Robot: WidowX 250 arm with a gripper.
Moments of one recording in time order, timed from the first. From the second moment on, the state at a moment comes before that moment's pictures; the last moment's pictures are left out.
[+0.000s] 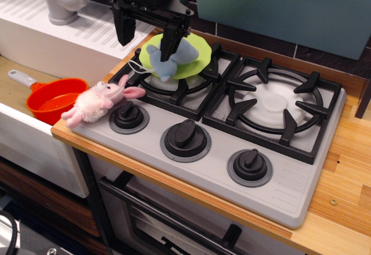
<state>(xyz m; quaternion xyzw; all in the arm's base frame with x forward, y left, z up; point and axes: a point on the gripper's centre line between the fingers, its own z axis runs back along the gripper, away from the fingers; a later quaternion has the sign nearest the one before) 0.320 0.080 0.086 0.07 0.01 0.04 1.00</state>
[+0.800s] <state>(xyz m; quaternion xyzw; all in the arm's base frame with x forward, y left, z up) 0.263 0.109 0.072 0.10 -0.02 0.02 0.99</state>
